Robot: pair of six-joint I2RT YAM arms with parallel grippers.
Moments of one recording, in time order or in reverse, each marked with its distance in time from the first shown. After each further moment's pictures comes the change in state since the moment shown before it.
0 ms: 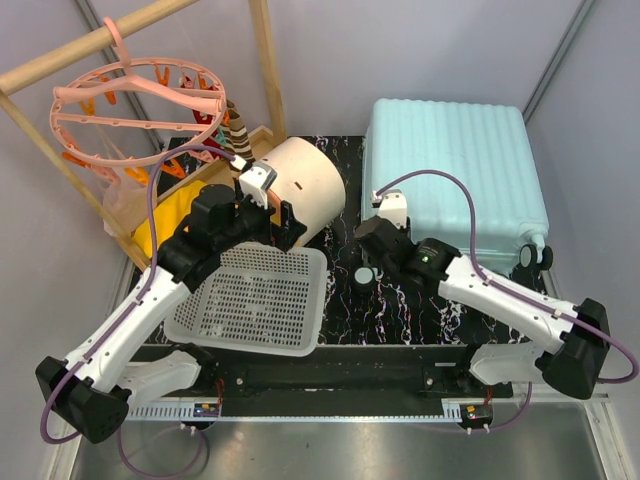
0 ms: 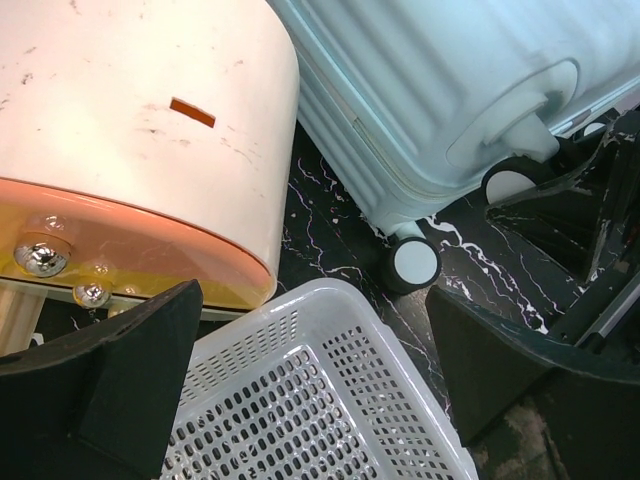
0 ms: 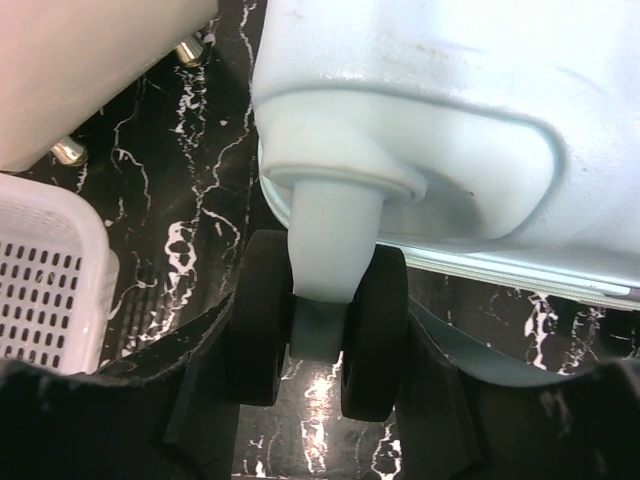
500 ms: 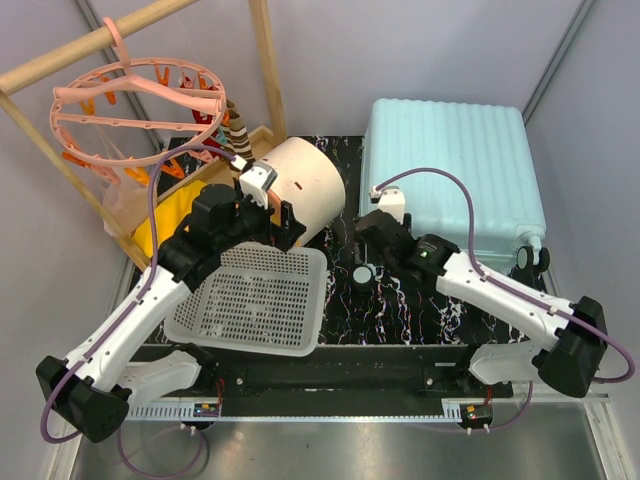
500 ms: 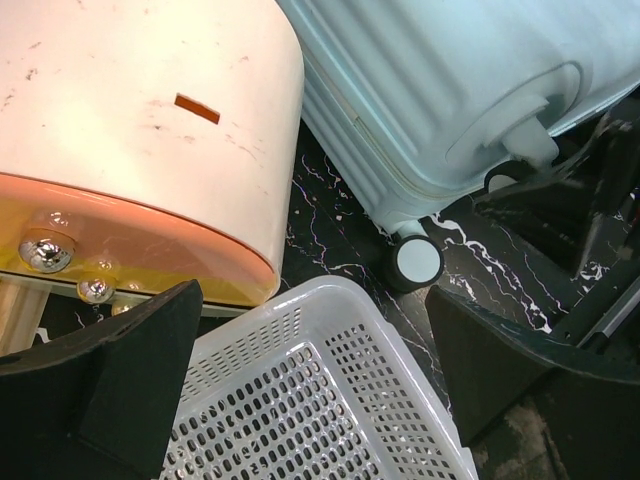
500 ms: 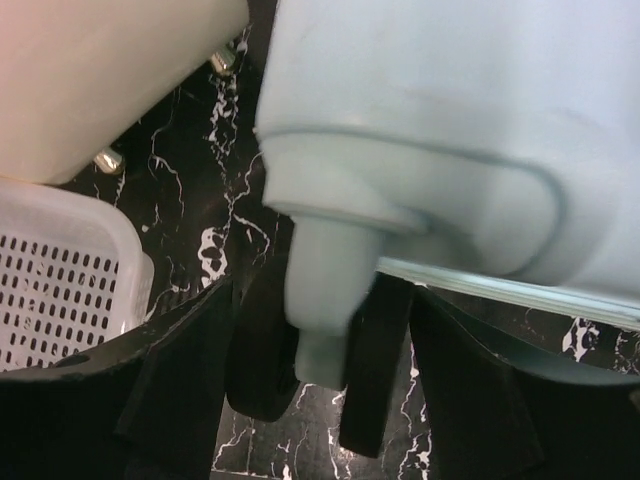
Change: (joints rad) left arm 0.000 0.005 0.010 -0.015 -0.010 0.002; right arm -0.050 -0.016 -0.008 0.064 -0.097 -0.004
